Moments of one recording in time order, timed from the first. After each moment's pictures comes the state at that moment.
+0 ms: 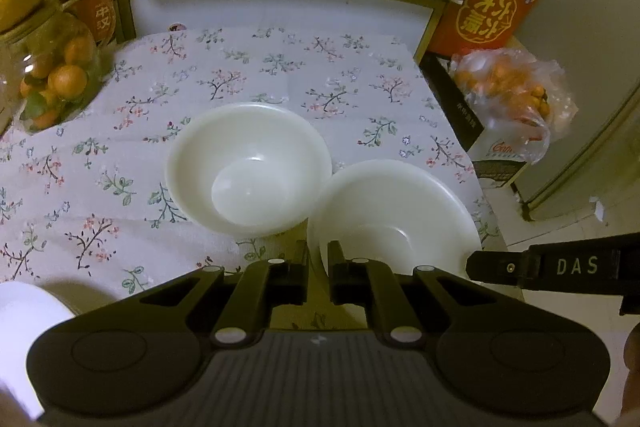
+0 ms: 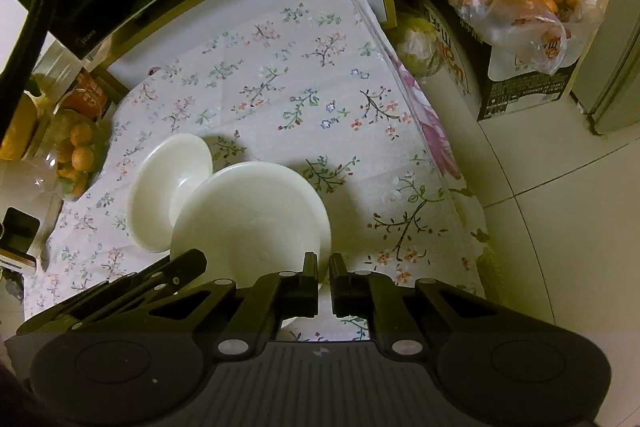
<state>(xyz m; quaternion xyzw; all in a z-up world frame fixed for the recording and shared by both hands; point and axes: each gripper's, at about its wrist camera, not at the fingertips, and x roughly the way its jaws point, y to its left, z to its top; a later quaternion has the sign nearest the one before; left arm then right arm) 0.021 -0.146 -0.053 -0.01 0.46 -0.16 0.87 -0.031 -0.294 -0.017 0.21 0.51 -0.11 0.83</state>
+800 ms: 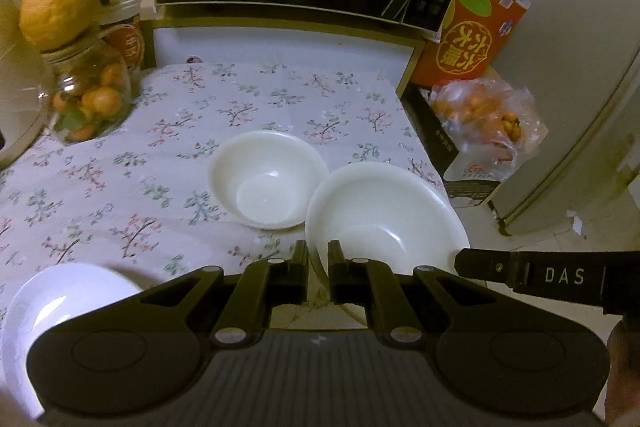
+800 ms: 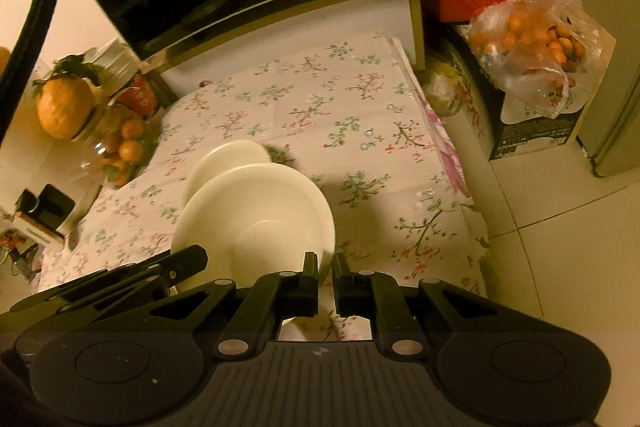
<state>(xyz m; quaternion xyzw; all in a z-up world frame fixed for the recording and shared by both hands) -0.022 -0.113 -0.012 -0.02 0.43 -0.18 0.89 -0.068 -0.259 0.023 0.17 0.46 -0.08 0.87</state>
